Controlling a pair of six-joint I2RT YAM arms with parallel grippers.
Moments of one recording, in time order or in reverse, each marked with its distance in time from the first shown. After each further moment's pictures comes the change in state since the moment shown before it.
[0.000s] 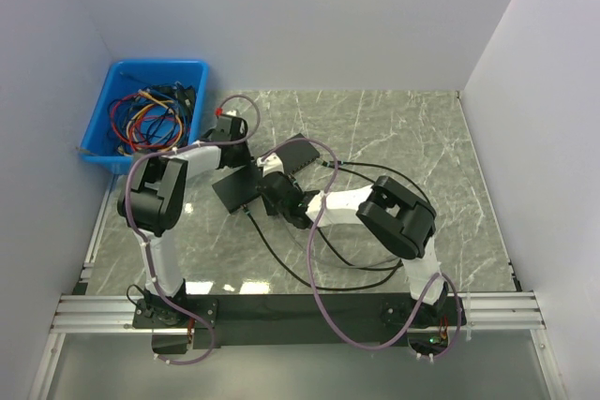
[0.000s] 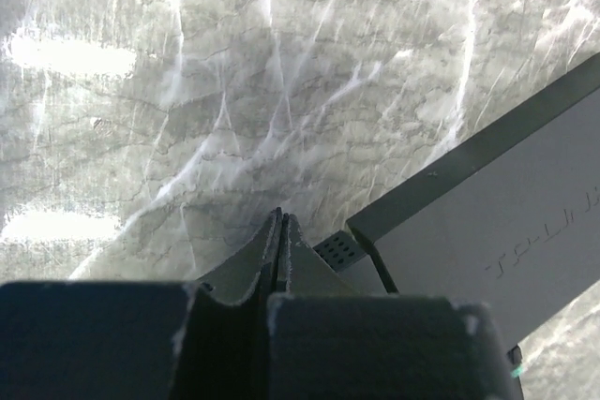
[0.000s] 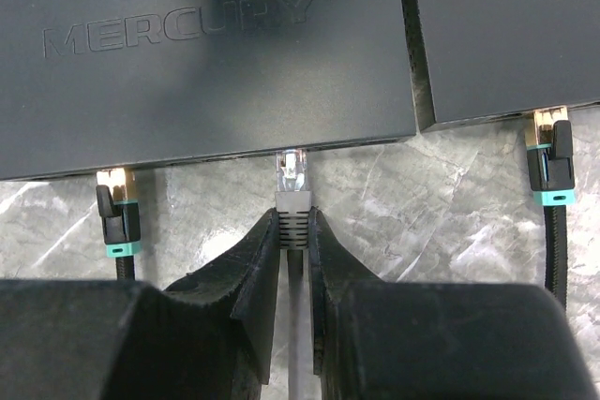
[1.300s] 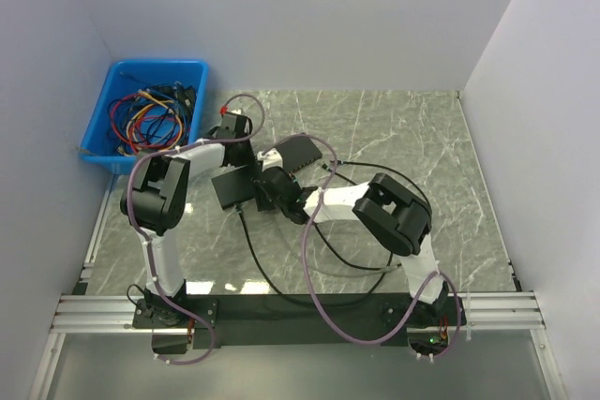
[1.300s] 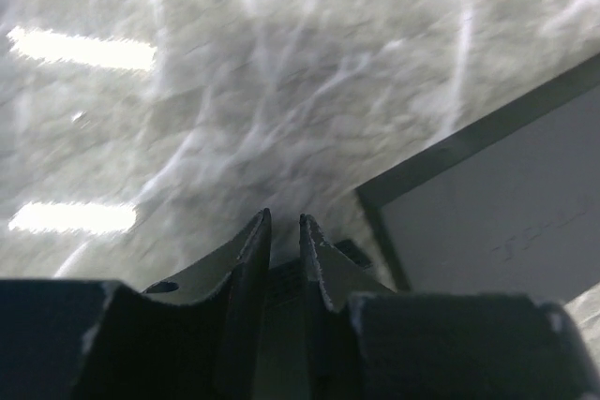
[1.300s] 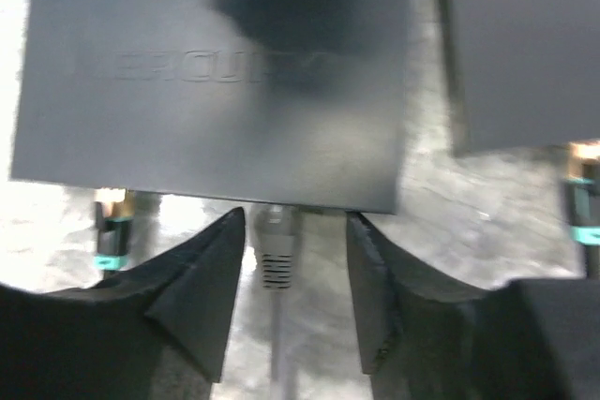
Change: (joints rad) left arm -0.027 0.009 0.038 -0.031 -0.038 0.016; right arm -0.021 0.041 0.058 0.018 -0.040 0.050
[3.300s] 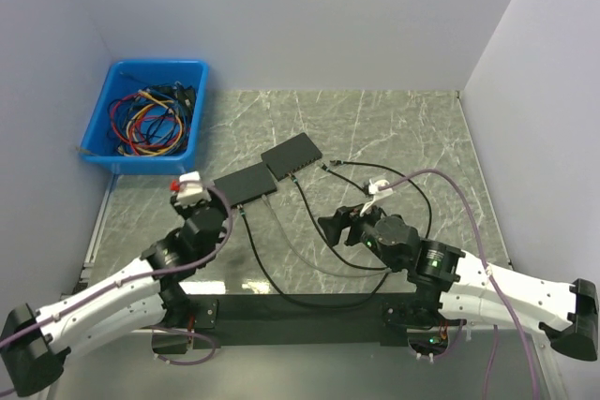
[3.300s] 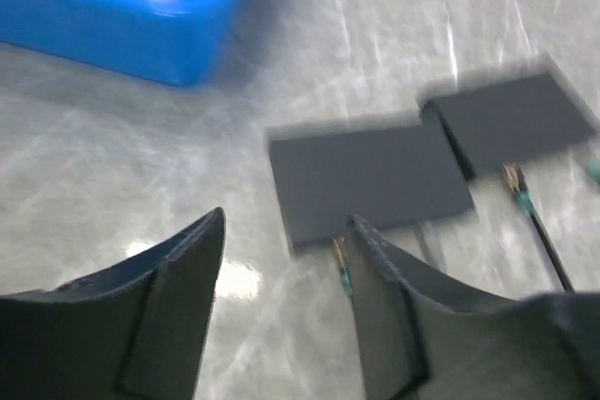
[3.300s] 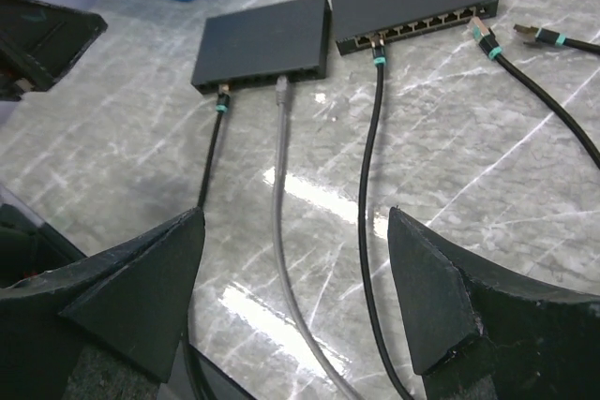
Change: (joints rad) left arm -0.527 -1.236 -0.785 -0.053 -0.902 -0.055; right arm 0.172 -1.353 -0.692 -0.332 0.206 0.080
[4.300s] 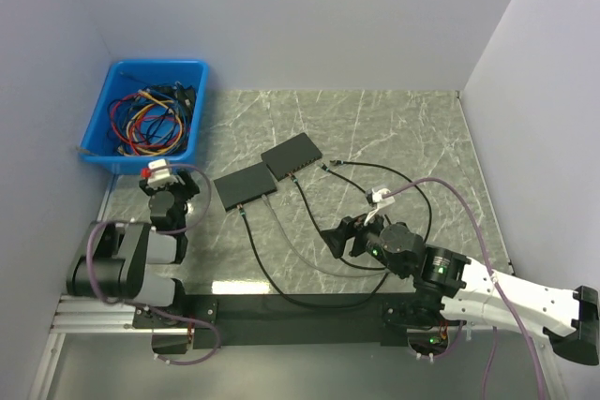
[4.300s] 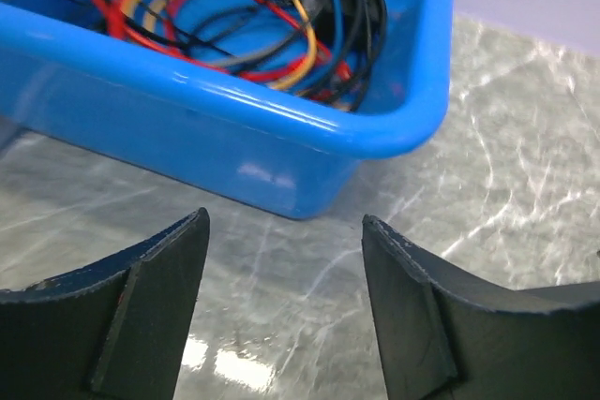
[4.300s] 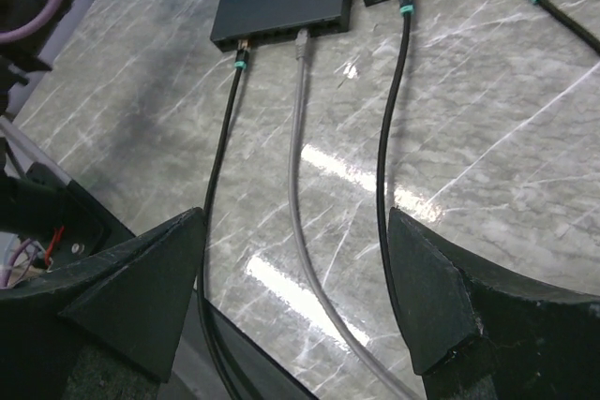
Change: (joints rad) left arm 0.823 0.641 -0.328 1.400 0.656 0.400; right arm 0.007 -0.119 -0.080 -0.054 -0.082 0.066
